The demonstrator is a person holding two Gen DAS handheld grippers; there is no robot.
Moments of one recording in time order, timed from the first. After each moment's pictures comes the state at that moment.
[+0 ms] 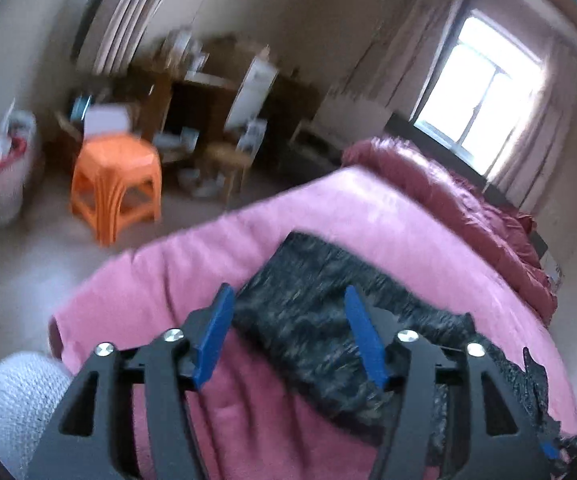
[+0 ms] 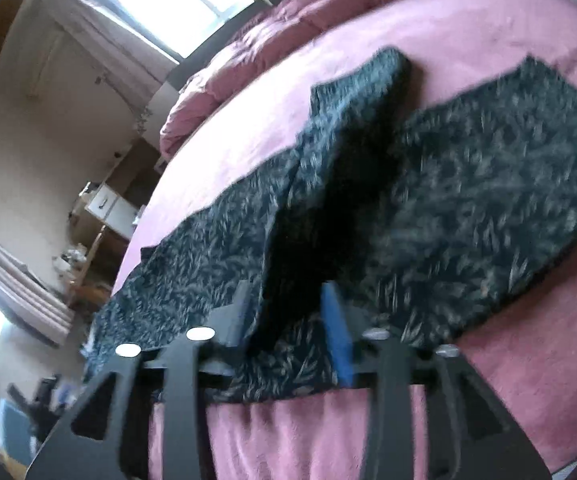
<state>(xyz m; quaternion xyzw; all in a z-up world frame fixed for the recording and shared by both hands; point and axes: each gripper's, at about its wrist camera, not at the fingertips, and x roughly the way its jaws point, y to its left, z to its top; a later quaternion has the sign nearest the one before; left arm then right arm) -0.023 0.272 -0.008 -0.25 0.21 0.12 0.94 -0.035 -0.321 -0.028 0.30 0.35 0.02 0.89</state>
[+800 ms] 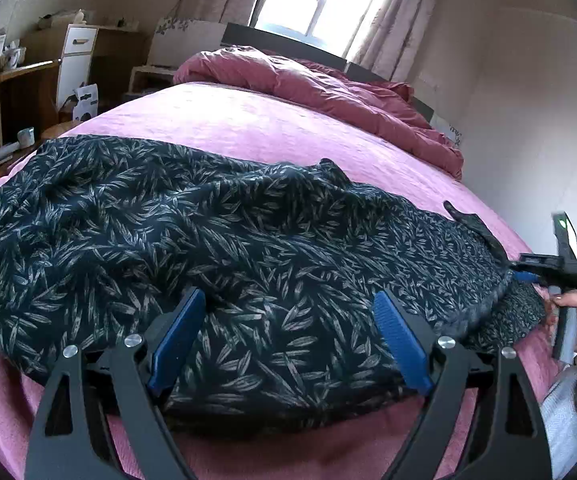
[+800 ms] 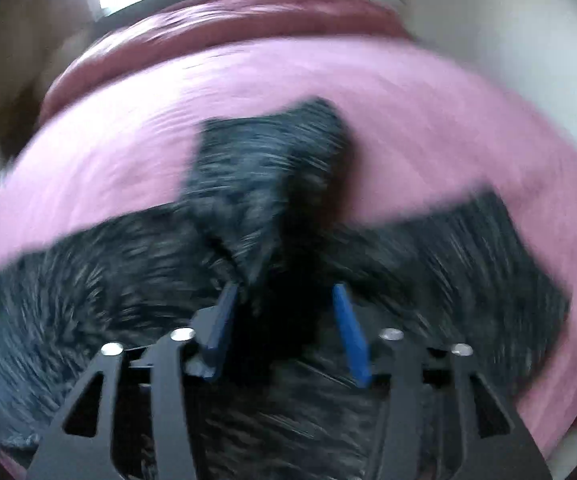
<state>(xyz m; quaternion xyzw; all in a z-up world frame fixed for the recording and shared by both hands) 0.039 0.144 -0.056 -0.13 0.31 -0.15 0.93 0.052 -0.378 -0.030 0.16 0.43 -0.20 0.87</state>
